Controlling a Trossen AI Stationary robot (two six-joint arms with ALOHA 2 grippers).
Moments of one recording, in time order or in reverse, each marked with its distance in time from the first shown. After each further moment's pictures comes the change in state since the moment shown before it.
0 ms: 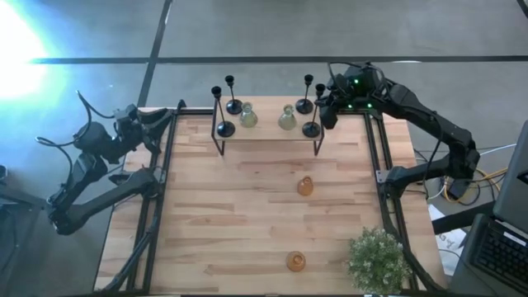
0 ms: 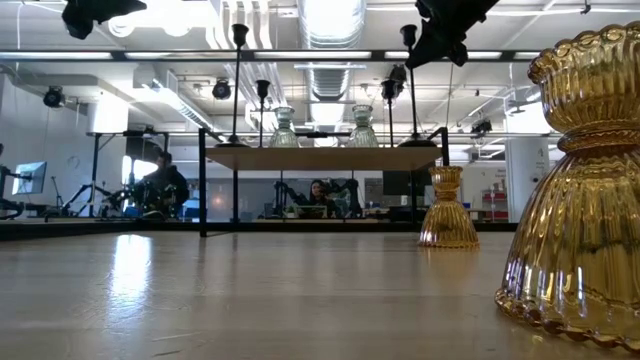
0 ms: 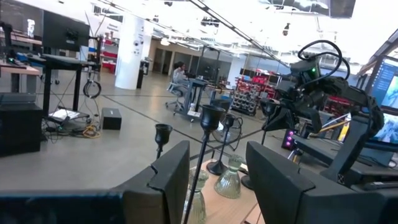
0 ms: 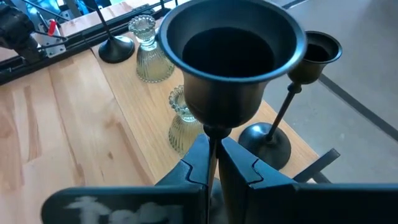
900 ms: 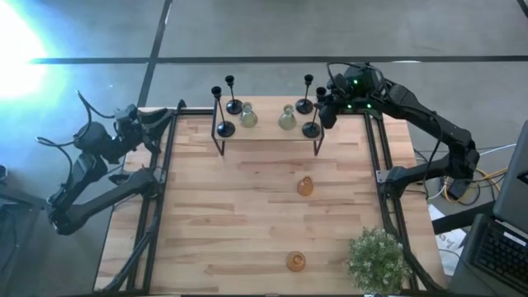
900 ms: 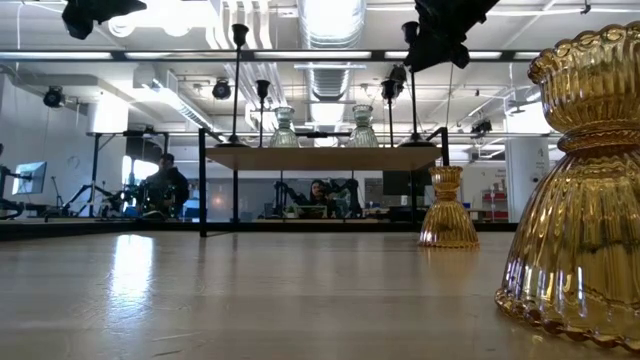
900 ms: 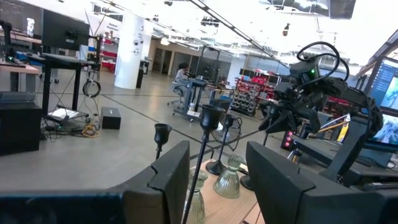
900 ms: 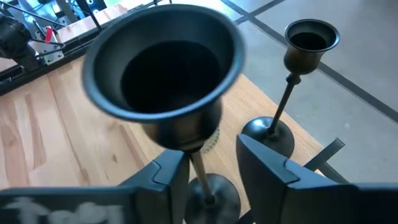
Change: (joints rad) left arm 0.000 0.000 0.000 0.000 0.001 -0.006; right arm 0.000 0.000 -0.003 0.001 0.009 0.063
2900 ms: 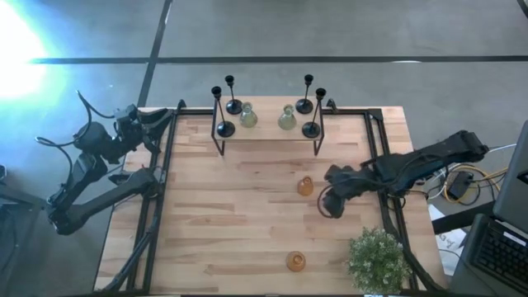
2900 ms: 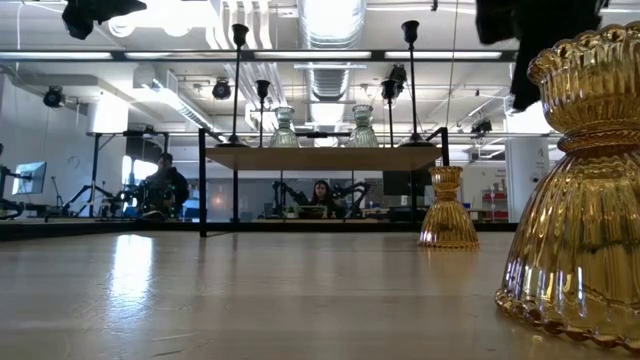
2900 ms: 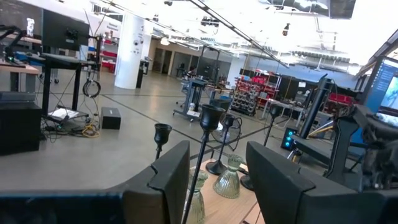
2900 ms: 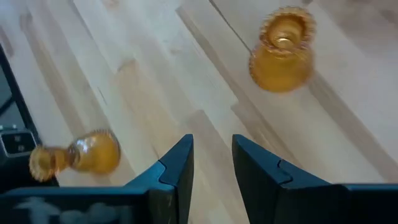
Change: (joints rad) left arm 0.000 0.000 0.000 0.000 0.000 0.001; right arm 0.900 -0.125 -0.480 -0.035 0.194 0.851
